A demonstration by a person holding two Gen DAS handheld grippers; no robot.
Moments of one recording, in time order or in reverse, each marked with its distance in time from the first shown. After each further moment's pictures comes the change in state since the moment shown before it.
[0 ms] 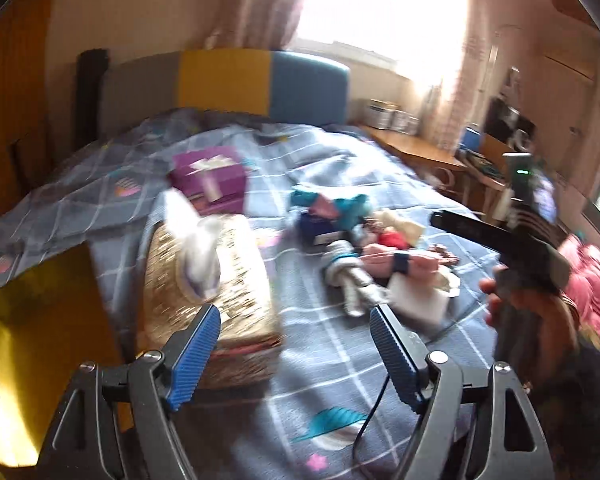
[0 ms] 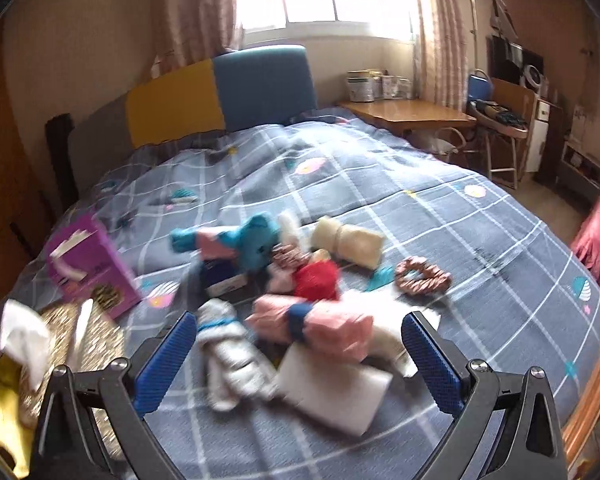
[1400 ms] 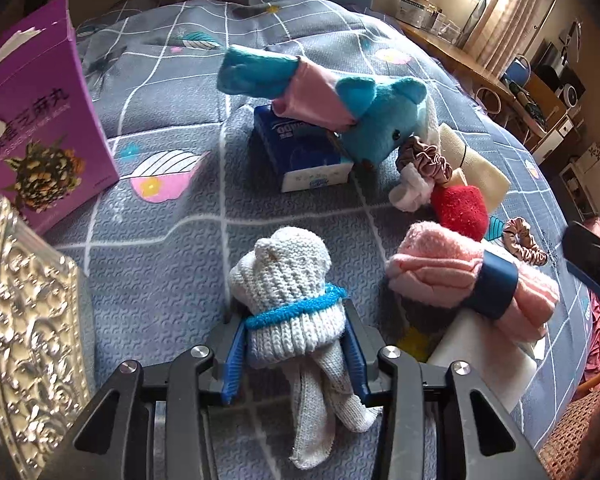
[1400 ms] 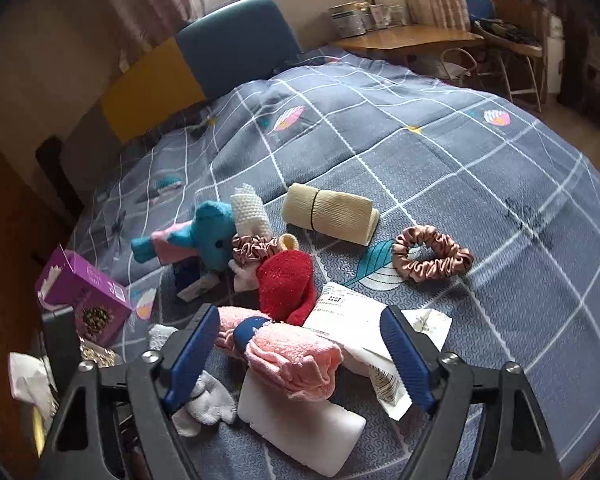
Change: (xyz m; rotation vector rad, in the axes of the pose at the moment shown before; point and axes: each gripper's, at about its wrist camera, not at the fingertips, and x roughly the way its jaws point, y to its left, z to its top) left arm 0.256 -0.035 0.019 -0.085 0.422 0.053; right arm 0.073 -0.039 0.019 0.056 0.228 0.175
